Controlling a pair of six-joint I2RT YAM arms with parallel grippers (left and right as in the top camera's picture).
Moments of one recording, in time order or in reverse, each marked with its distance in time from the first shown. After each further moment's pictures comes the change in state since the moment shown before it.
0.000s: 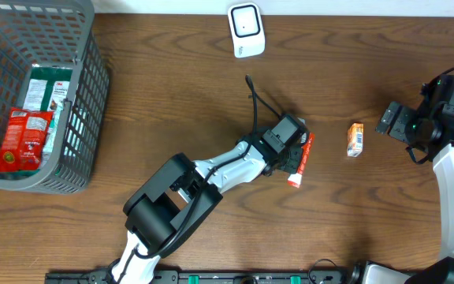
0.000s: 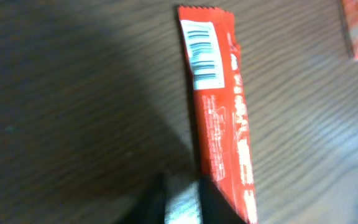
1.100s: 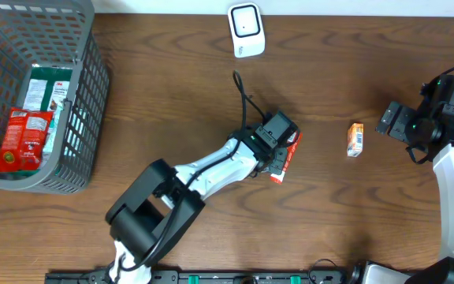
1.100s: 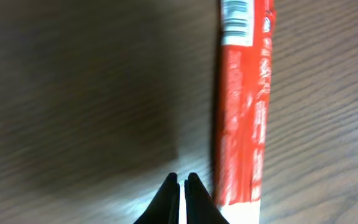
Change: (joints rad) left arm 0.027 -0.086 -0.019 -0.211 -0.090 0.027; right arm 0.000 0.000 0.000 0.000 0.000 0.000
